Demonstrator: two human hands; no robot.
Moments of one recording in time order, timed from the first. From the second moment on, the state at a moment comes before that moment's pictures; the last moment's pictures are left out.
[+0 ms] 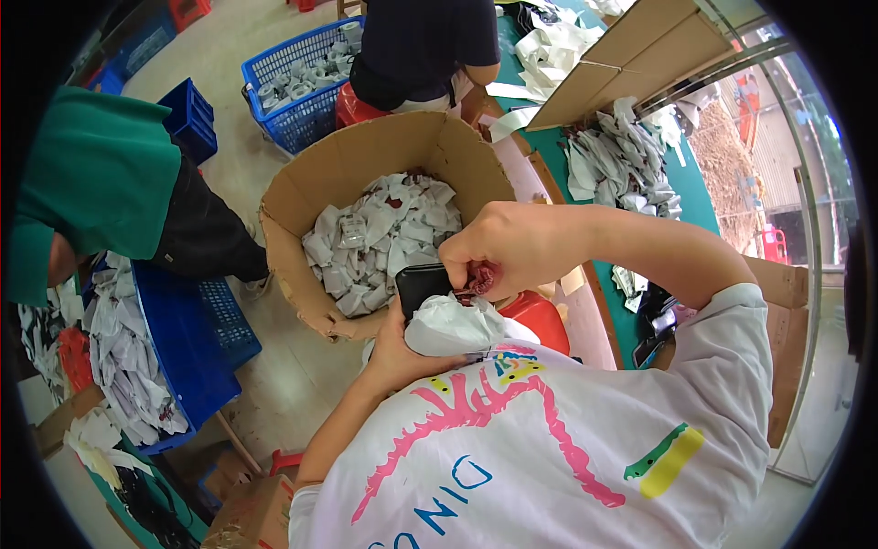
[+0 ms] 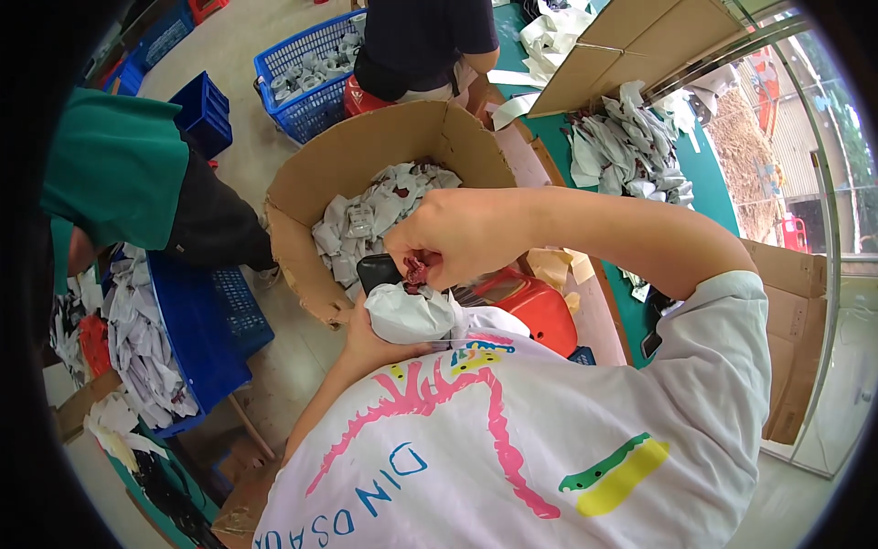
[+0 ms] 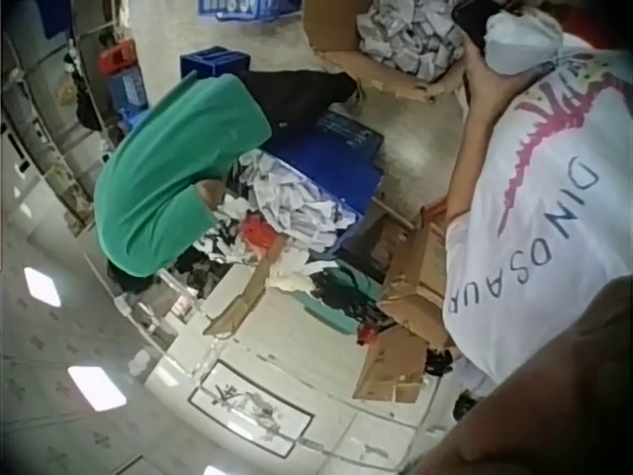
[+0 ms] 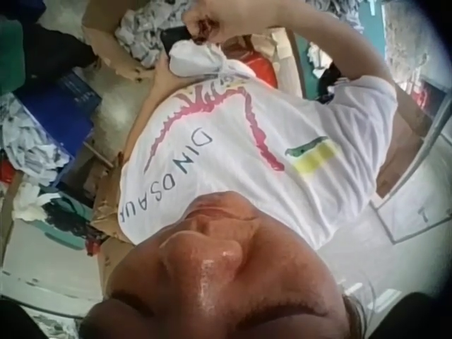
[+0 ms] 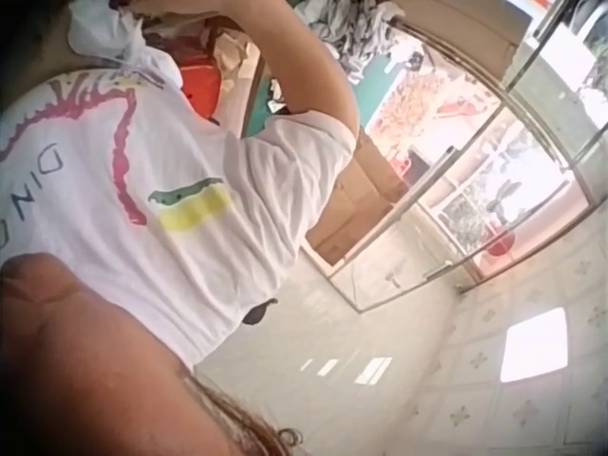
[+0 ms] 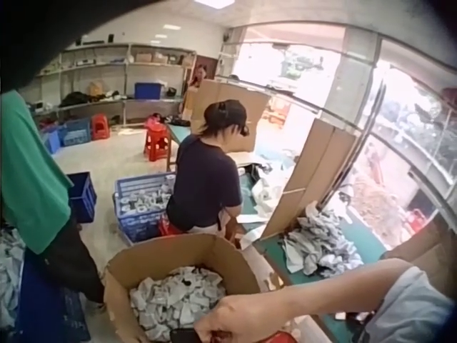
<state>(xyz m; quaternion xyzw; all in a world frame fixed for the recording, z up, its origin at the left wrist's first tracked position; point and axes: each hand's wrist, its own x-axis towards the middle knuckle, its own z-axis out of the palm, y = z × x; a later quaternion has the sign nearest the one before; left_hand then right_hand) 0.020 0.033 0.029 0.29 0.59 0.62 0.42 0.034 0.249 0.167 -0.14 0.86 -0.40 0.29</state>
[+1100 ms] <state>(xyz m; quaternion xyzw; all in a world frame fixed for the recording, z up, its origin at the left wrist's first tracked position) 0.018 0.019 0.019 0.32 0.65 0.57 0.39 0.096 0.256 0.149 0.20 0.77 -0.57 0.21</state>
